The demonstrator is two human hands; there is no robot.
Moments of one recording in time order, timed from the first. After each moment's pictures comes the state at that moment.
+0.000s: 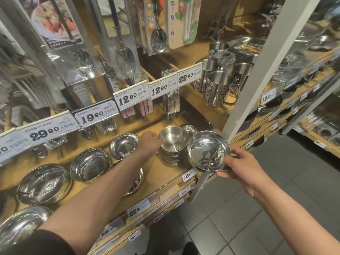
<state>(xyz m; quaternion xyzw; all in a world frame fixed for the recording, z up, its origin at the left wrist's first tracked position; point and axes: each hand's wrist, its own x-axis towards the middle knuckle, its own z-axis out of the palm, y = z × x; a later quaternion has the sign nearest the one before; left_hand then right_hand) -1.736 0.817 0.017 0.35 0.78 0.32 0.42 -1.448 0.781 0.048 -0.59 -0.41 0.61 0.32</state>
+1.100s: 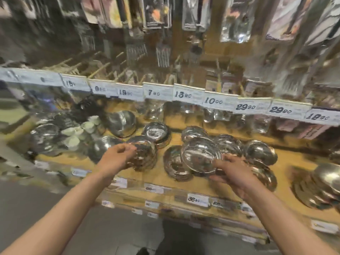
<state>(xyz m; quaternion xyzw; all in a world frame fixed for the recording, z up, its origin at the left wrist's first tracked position) -2.018 0.336 0.056 0.05 0.79 0.57 0.24 -1.807 0.596 0.067 -0.41 -0.55 0.72 0.07</state>
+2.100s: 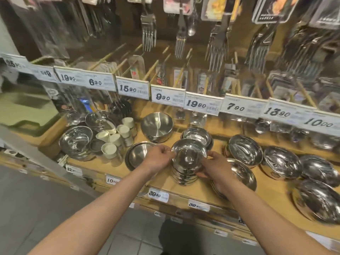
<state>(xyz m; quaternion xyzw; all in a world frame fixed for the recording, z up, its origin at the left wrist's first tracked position) -2.143 0.320 0.009 0.13 0.81 0.49 0.30 -2.017 0.475 0.013 -0.44 -0.59 0.68 0.05</state>
